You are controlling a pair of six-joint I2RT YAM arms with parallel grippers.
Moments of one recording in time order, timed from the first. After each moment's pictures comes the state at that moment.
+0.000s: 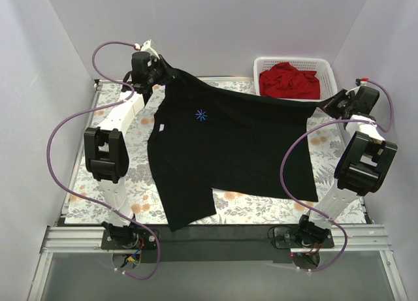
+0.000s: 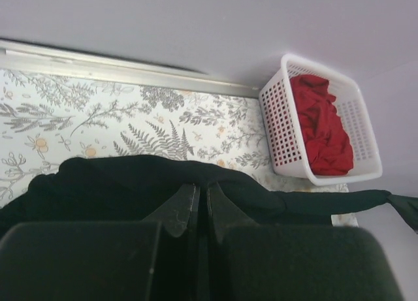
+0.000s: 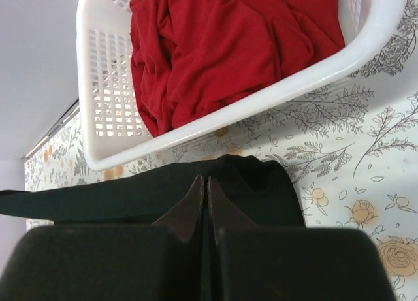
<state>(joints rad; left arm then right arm) -0.17 1.99 1.75 -0.06 0.27 -0.58 -0.41 1.81 1.27 0.00 -0.56 0.52</state>
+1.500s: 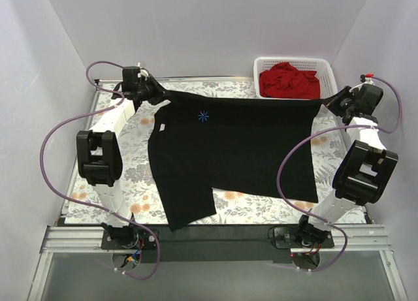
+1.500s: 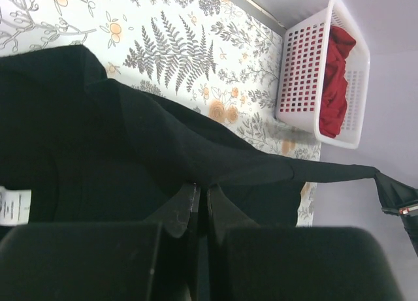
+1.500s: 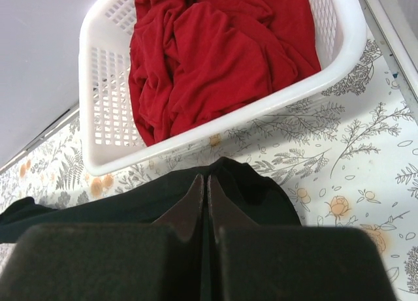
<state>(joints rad) -0.07 1.92 1.55 -0.20 0.43 -0.75 -0.40 1.70 1.23 0.01 -0.46 0.46</state>
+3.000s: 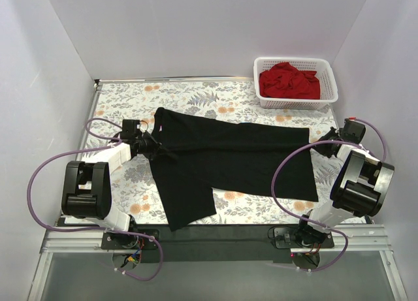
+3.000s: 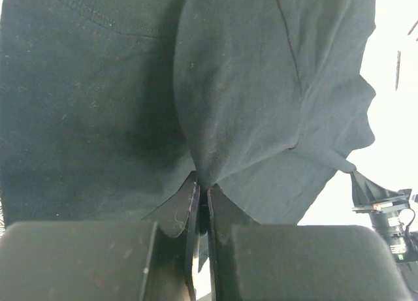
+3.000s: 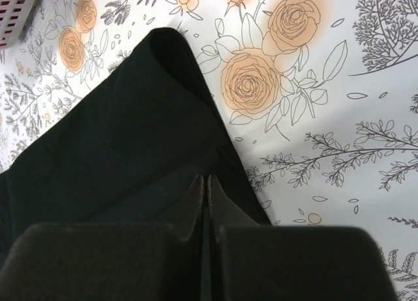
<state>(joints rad) -0.06 1.53 0.78 -0.19 0.39 -0.91 -0.43 1.57 0.80 -0.09 -0.35 0.45</state>
